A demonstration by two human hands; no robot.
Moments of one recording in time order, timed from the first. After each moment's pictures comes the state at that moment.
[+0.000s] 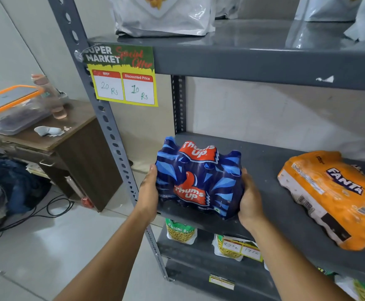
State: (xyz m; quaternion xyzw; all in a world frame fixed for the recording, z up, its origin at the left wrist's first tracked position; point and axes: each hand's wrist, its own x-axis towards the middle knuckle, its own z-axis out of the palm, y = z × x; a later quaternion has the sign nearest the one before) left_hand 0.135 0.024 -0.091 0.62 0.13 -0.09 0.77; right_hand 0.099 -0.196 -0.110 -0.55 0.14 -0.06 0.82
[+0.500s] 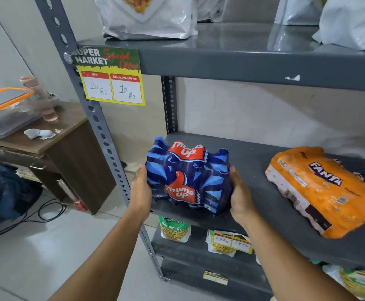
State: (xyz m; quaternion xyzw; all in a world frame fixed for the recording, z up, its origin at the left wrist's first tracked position) left_hand 0.115 0.018 -0.075 0.66 0.10 -0.04 0.75; right_hand 0.087 -0.198 -0.103 -0.62 0.14 -0.07 0.77
